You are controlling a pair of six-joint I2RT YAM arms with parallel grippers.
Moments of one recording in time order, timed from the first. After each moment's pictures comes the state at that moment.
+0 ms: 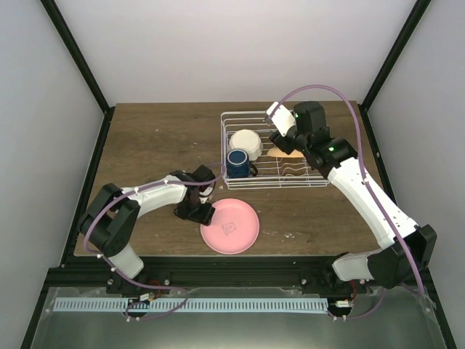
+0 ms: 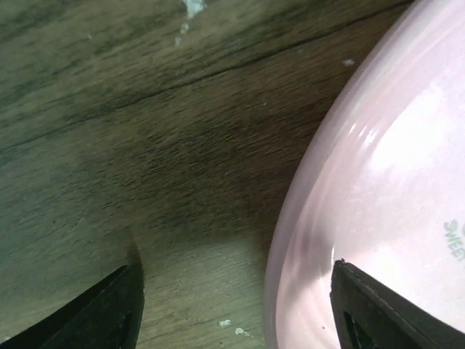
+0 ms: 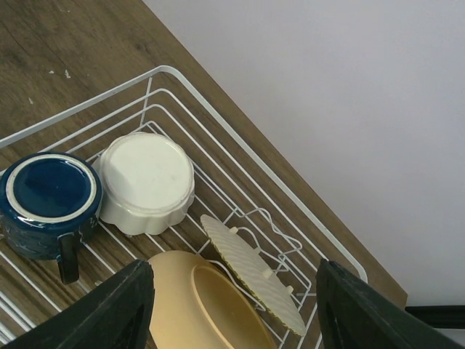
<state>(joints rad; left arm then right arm) -0.66 1.65 0.96 -0.82 0.11 -0.31 0.47 1.34 1.38 -0.55 0.11 -0.55</state>
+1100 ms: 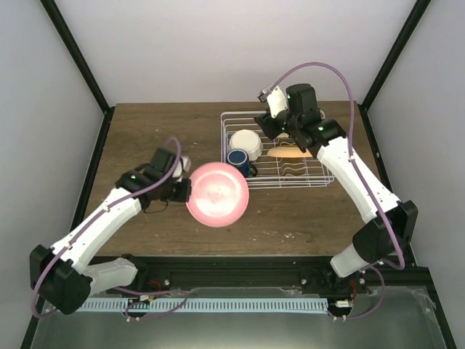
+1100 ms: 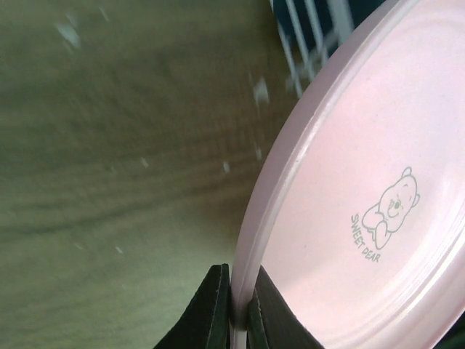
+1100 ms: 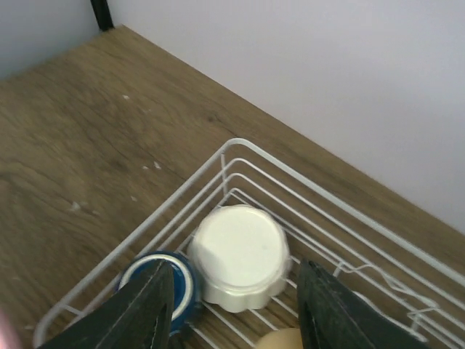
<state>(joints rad) -0.55 1.17 0.97 -0.87 0.10 -0.37 0.45 1.53 1.57 -0.56 -0.12 -0.24</state>
